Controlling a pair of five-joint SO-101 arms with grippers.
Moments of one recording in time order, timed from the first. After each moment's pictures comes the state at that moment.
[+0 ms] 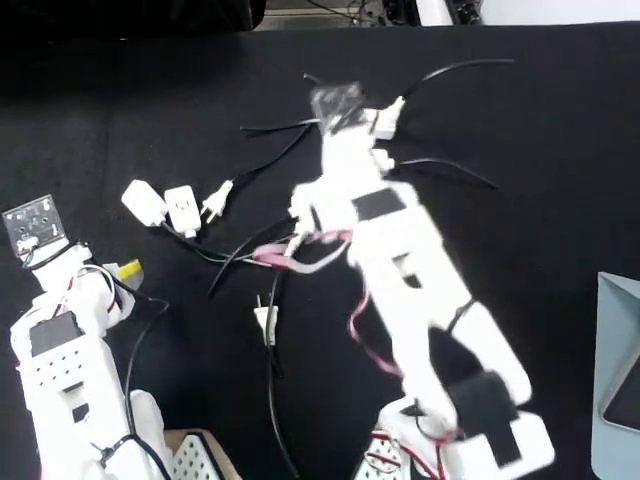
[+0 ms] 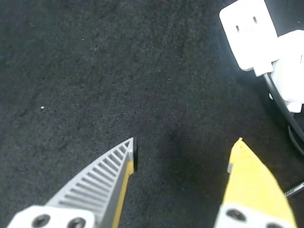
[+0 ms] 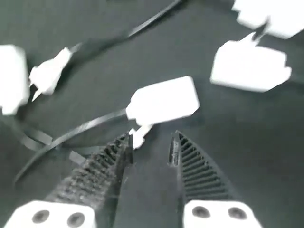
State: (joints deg) left arm -30.8 -56.8 72.0 47.1 -1.0; right arm -20.7 -12.0 31.4 46.7 -6.3
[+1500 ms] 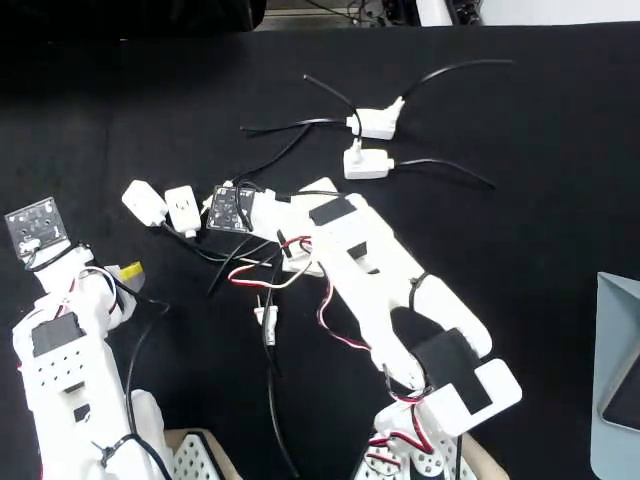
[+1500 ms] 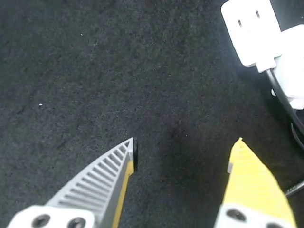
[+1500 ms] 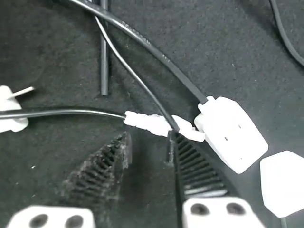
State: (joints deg) left arm -30.8 -56.8 72.8 46.7 -1.0; right arm -27.6 2.0 30.3 46.9 54.7
